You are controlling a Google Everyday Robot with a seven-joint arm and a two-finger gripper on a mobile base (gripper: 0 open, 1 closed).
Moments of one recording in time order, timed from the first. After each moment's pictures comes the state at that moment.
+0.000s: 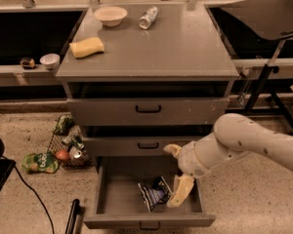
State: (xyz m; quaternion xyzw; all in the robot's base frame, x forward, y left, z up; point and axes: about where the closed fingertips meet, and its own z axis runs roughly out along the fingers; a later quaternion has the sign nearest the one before) arm 0.440 -0.067 0.618 -0.65 0.68 0.25 0.24
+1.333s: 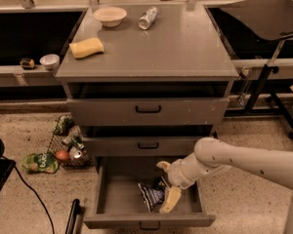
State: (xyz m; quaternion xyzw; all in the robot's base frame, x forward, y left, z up) arm 0.469 -0.050 0.464 -0.65 0.67 0.28 0.22
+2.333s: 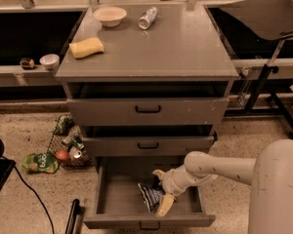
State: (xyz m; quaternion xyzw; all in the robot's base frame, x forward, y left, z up) arm 0.495 -0.037 0.345 -0.66 0.66 0.26 0.23
